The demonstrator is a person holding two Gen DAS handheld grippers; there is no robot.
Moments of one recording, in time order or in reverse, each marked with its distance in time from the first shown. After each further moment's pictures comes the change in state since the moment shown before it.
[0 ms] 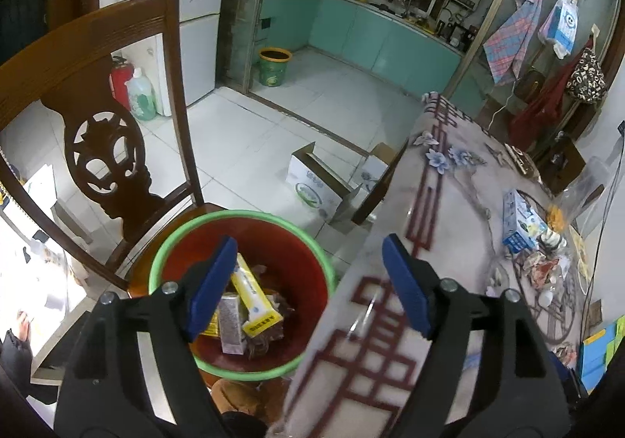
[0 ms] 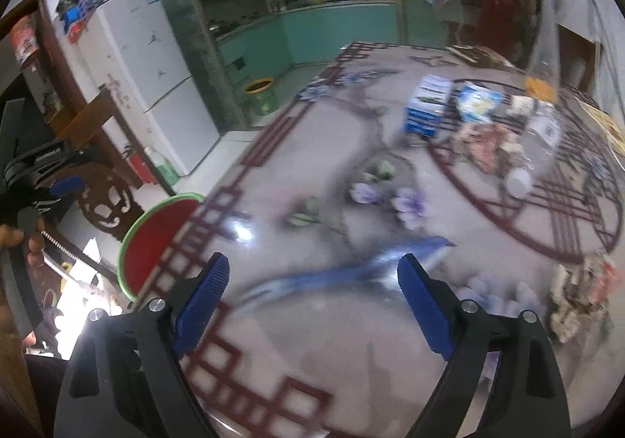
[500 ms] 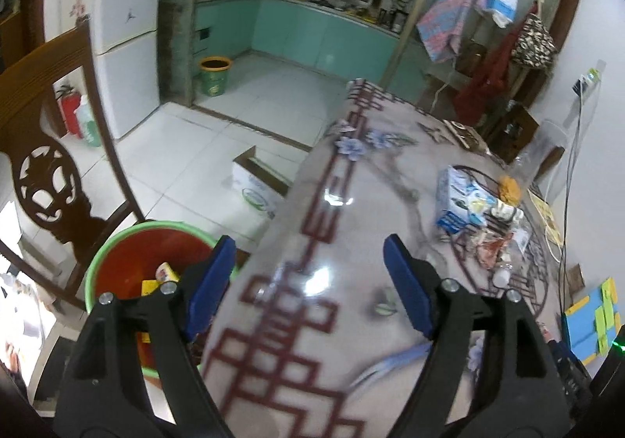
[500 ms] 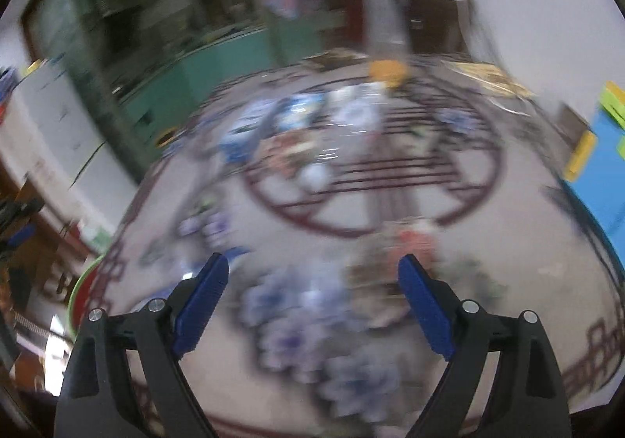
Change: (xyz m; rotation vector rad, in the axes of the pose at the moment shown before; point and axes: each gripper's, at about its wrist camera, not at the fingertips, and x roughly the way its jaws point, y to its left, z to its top) left arm -0.006 -0.104 -0.011 0.140 -0.009 -0.143; right arm -0.076 -0.155 -0.026 0.296 -0.102 -0.263
